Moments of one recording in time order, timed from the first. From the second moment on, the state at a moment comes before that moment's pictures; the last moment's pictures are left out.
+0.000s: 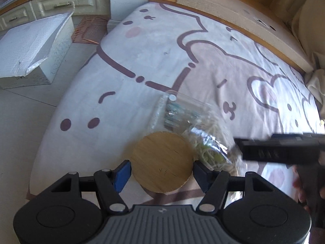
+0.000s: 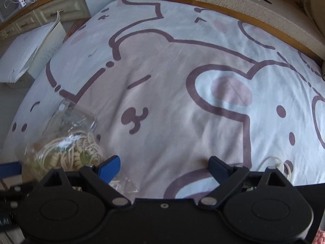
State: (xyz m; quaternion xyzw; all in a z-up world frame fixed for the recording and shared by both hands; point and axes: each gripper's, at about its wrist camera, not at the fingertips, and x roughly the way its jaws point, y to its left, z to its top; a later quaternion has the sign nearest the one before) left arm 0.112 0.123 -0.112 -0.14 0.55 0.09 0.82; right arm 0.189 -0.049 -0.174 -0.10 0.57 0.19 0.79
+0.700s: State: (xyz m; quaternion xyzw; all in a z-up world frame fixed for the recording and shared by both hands) left arm 0.098 0.174 -0.104 -0.15 0.54 0.18 0.80; right arm 0.158 -0.032 -0.141 0.04 0.57 0.27 0.78
